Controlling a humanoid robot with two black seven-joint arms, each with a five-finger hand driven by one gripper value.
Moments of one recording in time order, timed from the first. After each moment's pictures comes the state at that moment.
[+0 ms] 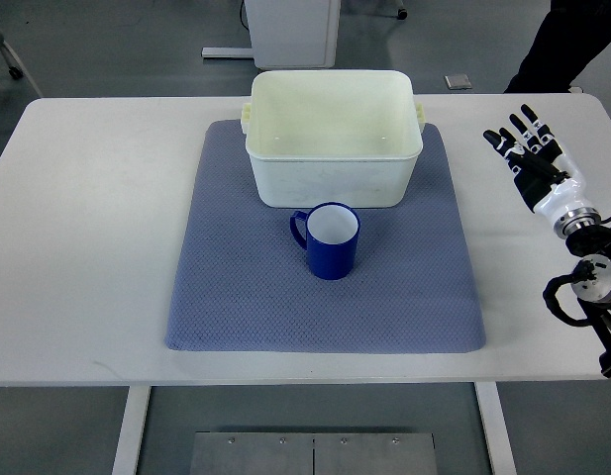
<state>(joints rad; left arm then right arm) -0.04 0.00 -0.10 -0.15 0.08 0.05 -0.04 0.51 -0.25 1.13 0.96 -0.45 0.05 0.19</state>
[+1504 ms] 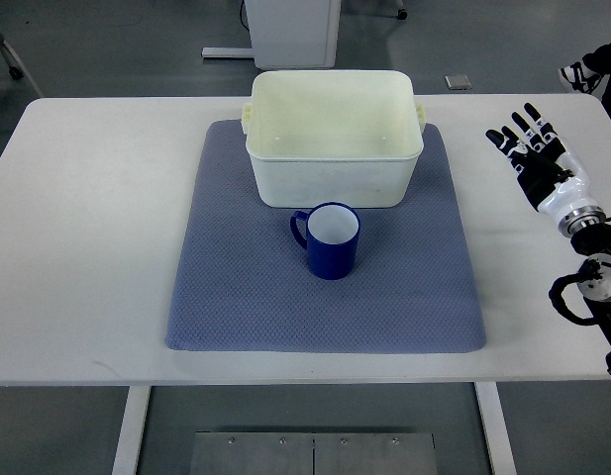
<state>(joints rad) -0.04 0.00 -0.10 -0.17 0.08 0.06 -0.04 0.51 -0.27 1.12 0.96 -0.45 0.07 0.19</state>
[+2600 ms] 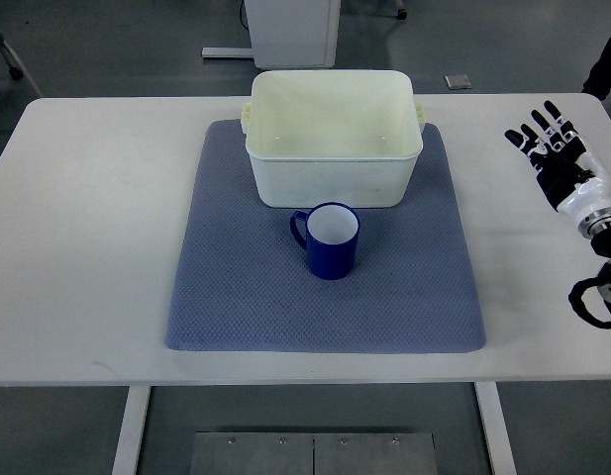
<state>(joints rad) -0.04 0.00 -0.10 -0.17 0.08 0.06 -0.04 0.50 -0.32 1.13 0.94 -0.45 0.11 0.21</state>
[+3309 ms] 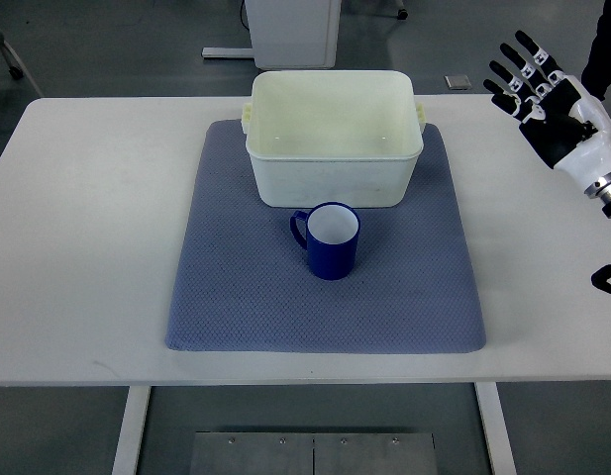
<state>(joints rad) -0.04 0.00 -0.10 -0.17 0.08 0.06 -0.04 0.54 -0.40 1.12 1.13 -0.48 0.36 0.21</state>
